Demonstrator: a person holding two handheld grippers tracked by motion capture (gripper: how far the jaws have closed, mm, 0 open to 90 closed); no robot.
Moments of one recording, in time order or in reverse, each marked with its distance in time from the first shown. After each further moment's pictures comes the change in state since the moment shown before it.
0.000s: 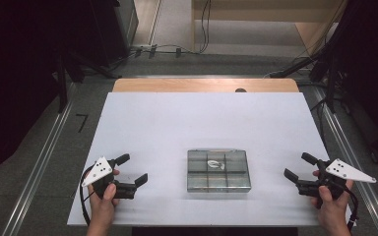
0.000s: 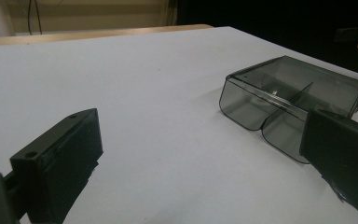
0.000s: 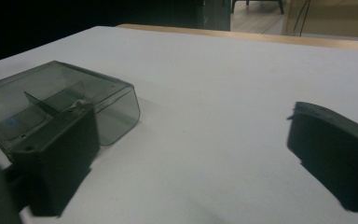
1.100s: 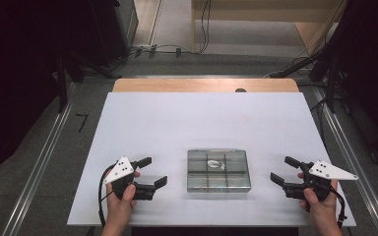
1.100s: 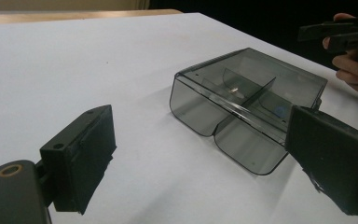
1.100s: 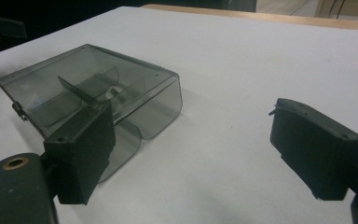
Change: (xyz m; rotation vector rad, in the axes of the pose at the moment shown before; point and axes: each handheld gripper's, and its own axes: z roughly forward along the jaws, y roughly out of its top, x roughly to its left) left arm -0.033 0.009 0.032 0.063 -0.102 -0.012; right arm 0.029 0.005 0.018 0.081 0.080 -0.022
